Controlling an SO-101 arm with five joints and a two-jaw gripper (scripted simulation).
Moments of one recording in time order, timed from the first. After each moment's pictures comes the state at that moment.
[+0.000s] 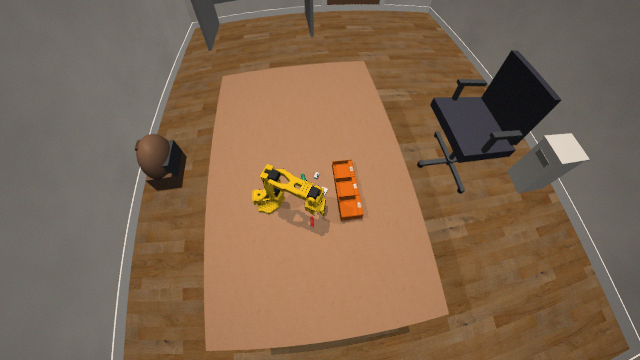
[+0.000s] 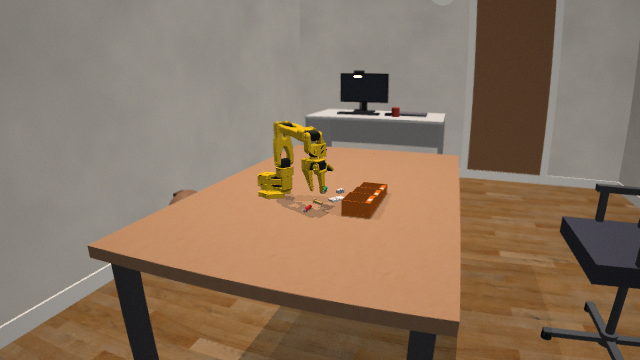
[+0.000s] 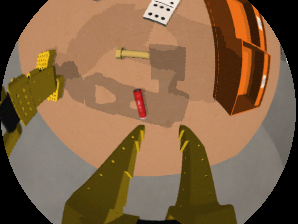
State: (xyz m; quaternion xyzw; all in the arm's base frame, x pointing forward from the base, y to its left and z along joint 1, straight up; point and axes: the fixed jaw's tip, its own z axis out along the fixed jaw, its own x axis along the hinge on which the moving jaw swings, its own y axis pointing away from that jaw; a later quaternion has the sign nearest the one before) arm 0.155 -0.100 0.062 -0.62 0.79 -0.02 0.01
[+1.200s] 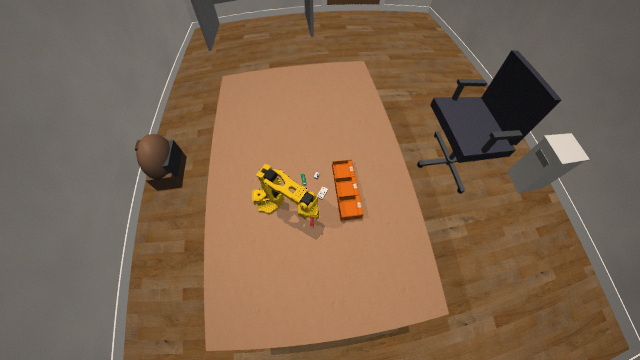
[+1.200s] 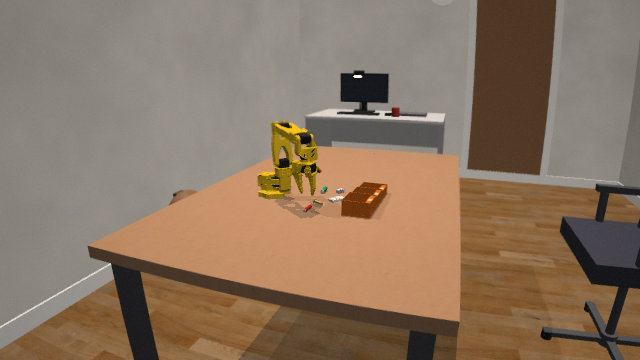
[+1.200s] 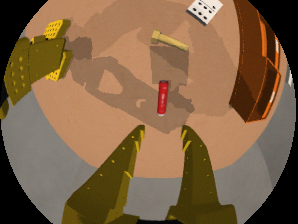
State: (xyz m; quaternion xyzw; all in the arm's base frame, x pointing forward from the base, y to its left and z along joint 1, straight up) arm 0.127 -0.110 0.054 -0.67 0.74 0.00 0.00
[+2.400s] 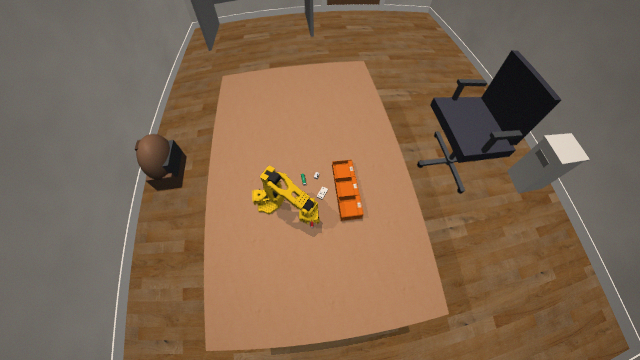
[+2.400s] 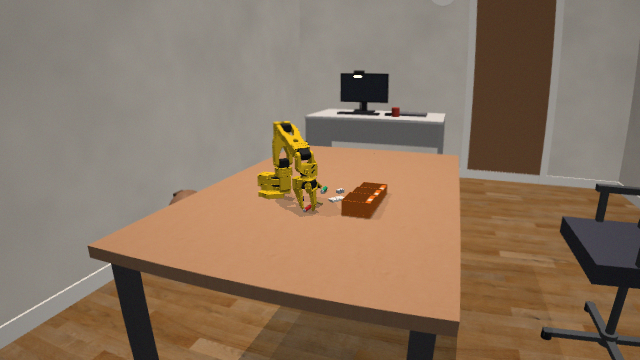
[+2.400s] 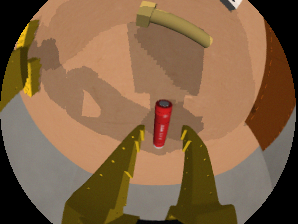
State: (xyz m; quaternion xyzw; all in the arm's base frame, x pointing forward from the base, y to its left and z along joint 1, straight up) arm 0.129 -0.112 0.006 -0.67 0.74 -0.01 0.00
